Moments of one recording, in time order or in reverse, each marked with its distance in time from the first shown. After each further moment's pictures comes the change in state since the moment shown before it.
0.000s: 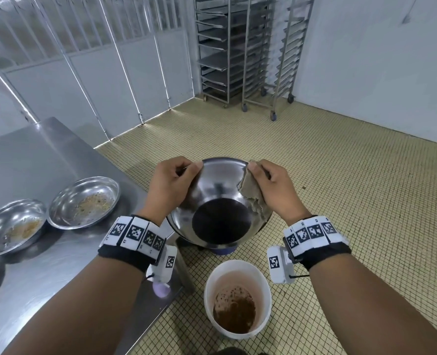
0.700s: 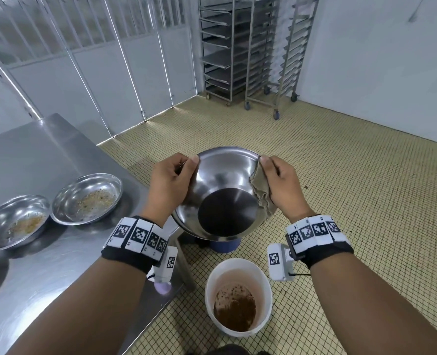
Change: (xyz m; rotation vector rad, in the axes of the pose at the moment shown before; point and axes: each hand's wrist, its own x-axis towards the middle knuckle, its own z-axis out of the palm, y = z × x) left_hand -0.005 -0.007 0.003 -0.145 0.083 -0.043; right_hand 0.002 -0.002 0.001 0.064 0.086 0.078
